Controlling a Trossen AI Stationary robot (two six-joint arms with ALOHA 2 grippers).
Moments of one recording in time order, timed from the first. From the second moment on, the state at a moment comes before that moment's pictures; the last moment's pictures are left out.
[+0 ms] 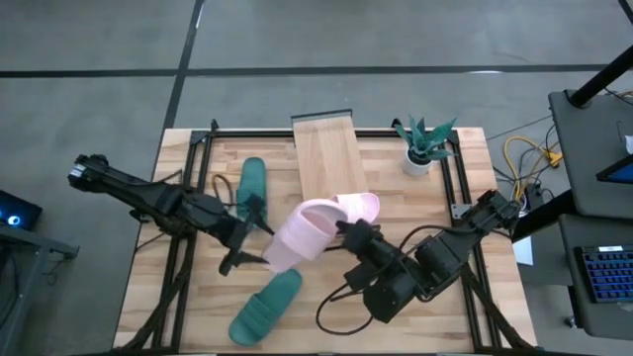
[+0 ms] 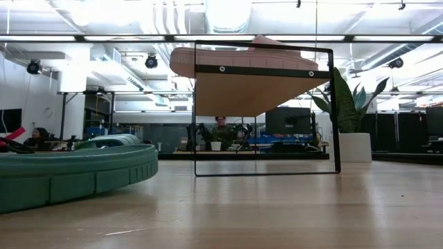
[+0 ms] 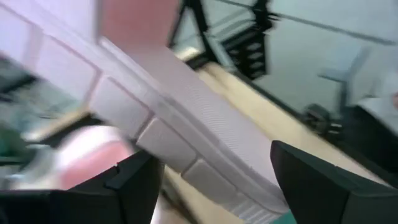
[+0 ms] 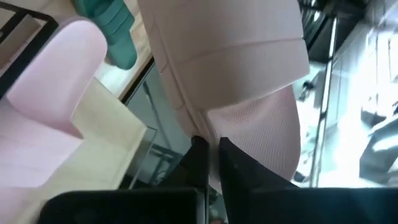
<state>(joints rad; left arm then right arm) -0.36 0.98 0.96 -0.31 -0.02 0.31 0.61 1.89 2.15 -1.20 1.17 -0.86</state>
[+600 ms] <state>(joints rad) -0.37 0.85 0.96 -0.18 -0.31 0.65 0.60 1.87 2.15 -1.31 1.18 -0.52</state>
